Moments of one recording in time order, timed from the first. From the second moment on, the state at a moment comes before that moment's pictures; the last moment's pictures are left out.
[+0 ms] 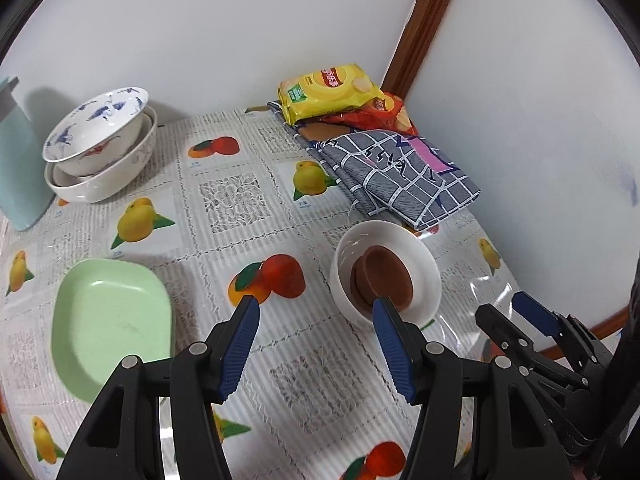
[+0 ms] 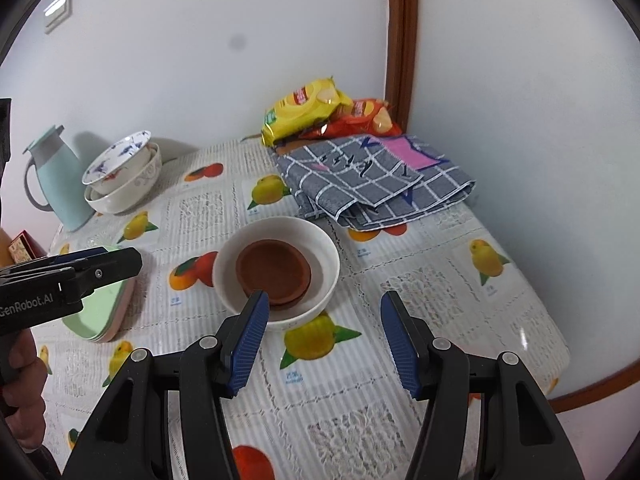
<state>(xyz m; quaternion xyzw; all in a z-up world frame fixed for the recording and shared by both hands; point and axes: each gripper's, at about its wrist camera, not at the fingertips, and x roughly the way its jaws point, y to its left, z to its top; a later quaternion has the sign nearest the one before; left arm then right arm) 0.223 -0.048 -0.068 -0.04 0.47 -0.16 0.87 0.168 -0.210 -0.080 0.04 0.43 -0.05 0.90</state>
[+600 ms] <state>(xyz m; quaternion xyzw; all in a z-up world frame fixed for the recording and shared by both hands) 0.291 -0.090 -0.122 -0.01 0.53 -0.16 0.83 0.237 -0.237 -0.145 0.06 0.49 -0.06 0.87</state>
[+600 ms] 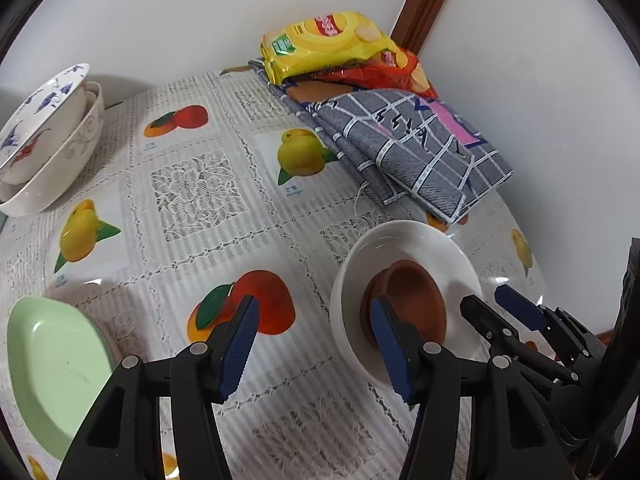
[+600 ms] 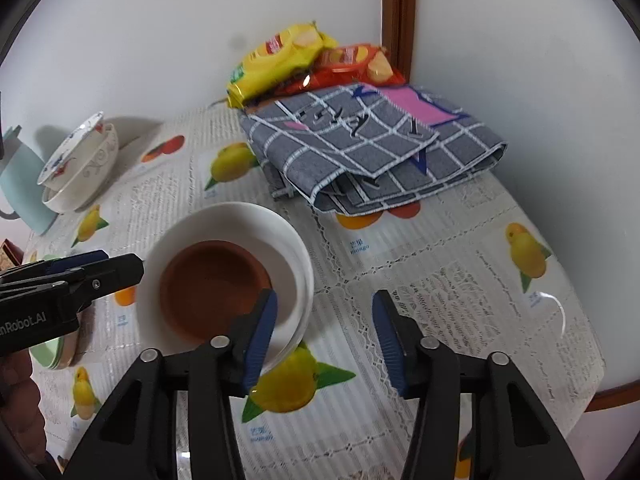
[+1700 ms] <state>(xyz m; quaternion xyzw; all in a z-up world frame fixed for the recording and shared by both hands) 0.314 -0.108 -0.161 0.01 0.56 -0.17 0.81 0.267 -0.239 -0.173 0.06 0.53 -0.05 0.85</state>
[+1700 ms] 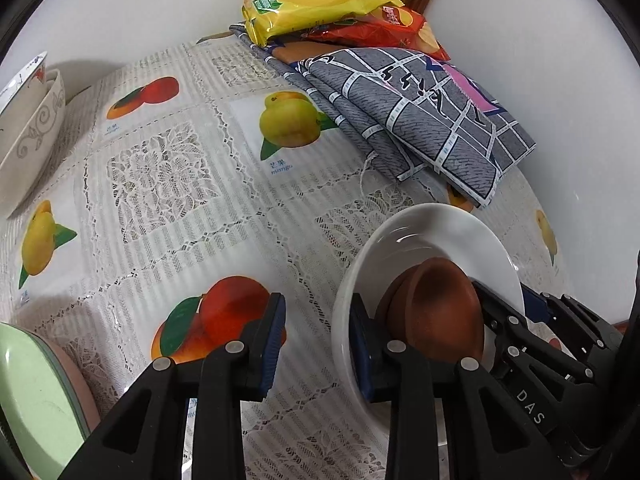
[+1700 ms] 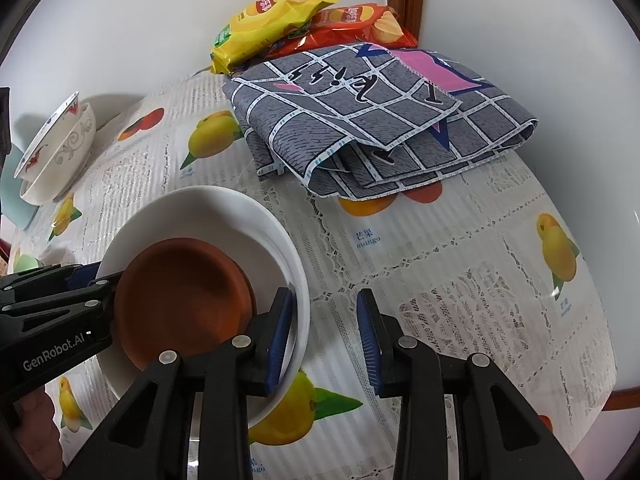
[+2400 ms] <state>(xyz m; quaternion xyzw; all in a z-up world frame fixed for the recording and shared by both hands) 0.314 -0.106 -0.162 -0.02 0.55 -0.17 0.82 0.262 -0.235 -0.173 0.07 0.49 -0.04 0.87</state>
